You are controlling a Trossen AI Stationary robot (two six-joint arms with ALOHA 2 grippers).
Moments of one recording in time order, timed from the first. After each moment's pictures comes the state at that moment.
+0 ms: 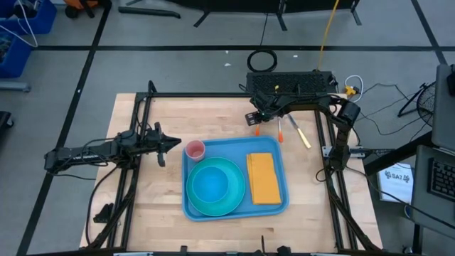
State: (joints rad) left arm 0.17 0.16 0.01 0.08 -0.03 -0.08; right arm -0.58 1.89 1.10 -0.38 0.04 0.62
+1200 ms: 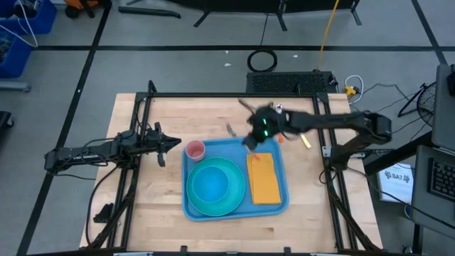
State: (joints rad) left arm 0.17 0.16 0.01 0.08 -0.03 -0.08; right arm -0.26 1.50 1.00 -0.24 -0.32 0.69
